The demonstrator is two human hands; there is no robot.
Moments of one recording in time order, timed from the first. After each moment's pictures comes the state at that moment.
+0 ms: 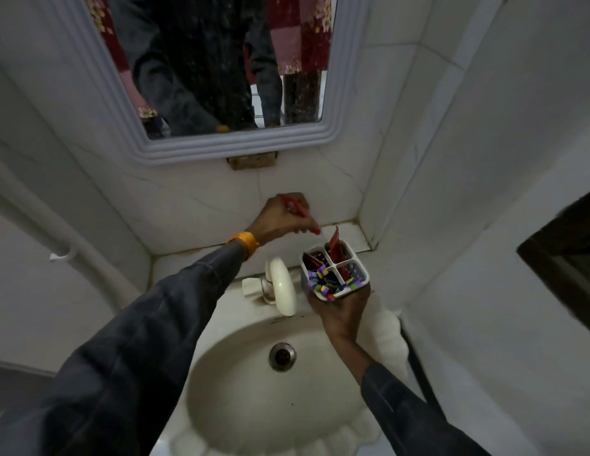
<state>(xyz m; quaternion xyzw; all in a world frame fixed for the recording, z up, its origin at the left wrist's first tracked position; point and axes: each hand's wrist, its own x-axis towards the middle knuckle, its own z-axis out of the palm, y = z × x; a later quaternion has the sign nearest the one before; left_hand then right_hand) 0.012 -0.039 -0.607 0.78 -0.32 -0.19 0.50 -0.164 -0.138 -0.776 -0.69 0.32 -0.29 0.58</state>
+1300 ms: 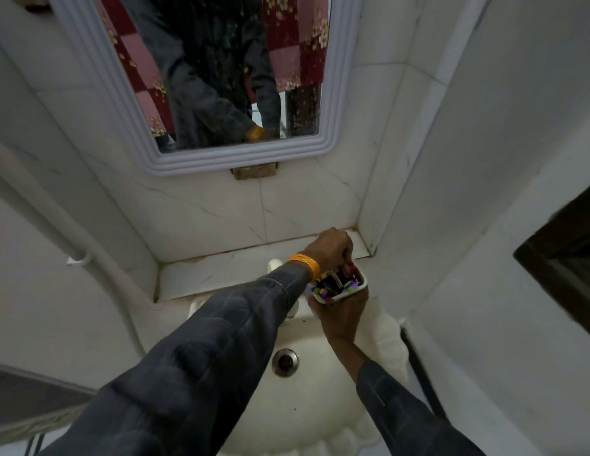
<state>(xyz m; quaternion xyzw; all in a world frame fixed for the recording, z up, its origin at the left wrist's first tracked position) -0.050 -0.115 -0.624 0.87 -0.46 -0.13 0.15 -0.167 -0.128 -0.767 -0.70 0.34 -0.30 0.55</state>
